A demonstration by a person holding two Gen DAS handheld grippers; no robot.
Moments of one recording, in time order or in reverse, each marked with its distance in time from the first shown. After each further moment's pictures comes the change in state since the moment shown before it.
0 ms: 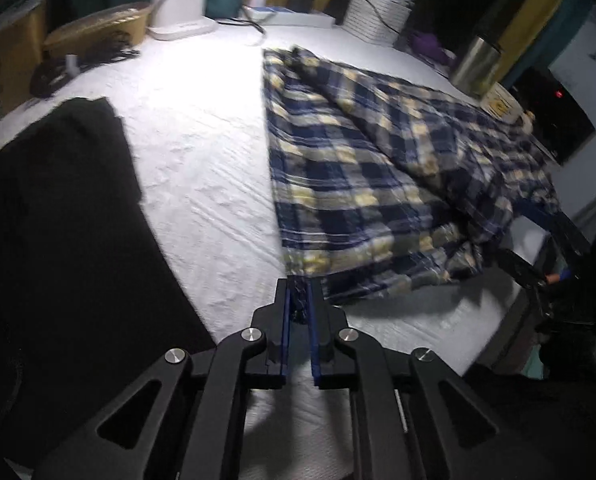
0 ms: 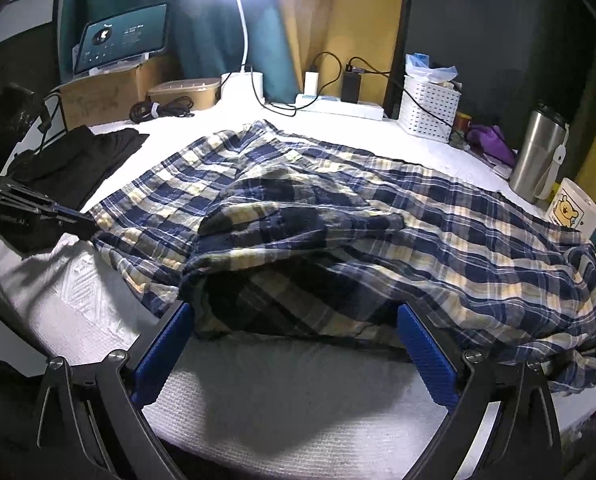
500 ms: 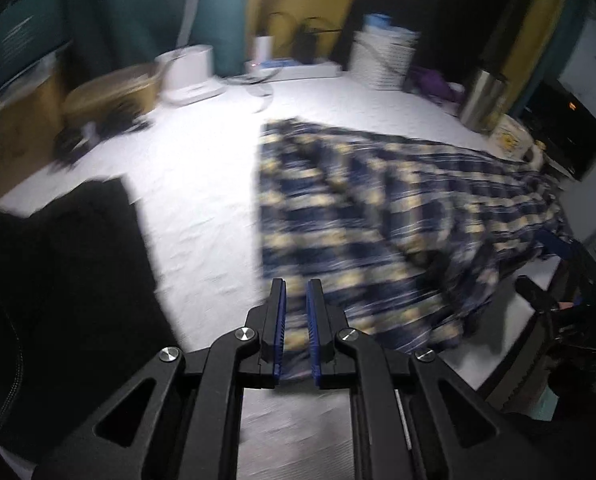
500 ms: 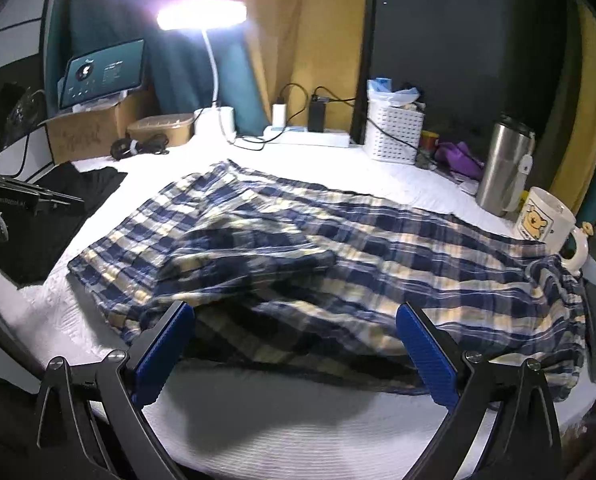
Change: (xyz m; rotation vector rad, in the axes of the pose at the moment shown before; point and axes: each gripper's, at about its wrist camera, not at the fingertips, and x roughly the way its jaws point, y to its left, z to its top) left arm -0.021 -0.044 0.046 0.044 -0.123 0.083; right arm -0.025 -0.040 0.010 0.047 -0.089 -0.045
